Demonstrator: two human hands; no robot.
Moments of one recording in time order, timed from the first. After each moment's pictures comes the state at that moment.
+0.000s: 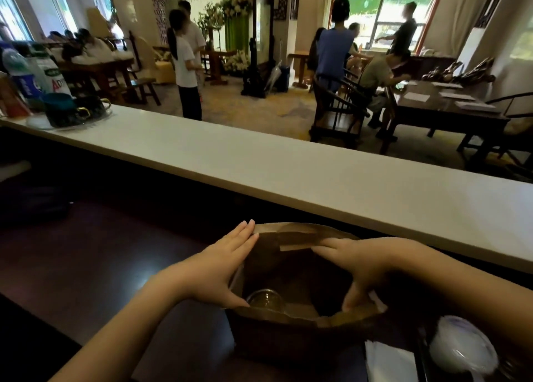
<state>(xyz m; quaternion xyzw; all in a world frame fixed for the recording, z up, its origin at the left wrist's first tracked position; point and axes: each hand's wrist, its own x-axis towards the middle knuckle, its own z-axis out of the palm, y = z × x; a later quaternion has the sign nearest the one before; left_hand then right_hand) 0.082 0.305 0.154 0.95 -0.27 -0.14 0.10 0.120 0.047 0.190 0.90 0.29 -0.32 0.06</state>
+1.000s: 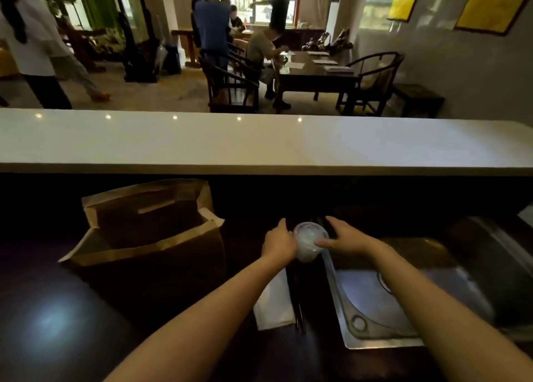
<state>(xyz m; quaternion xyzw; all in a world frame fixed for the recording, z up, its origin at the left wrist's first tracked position) 0.032 -0.032 0.059 0.89 -0.12 -0.18 0.41 0.000 -0.202 0.064 0.94 -0.13 -0.13 -0.29</state>
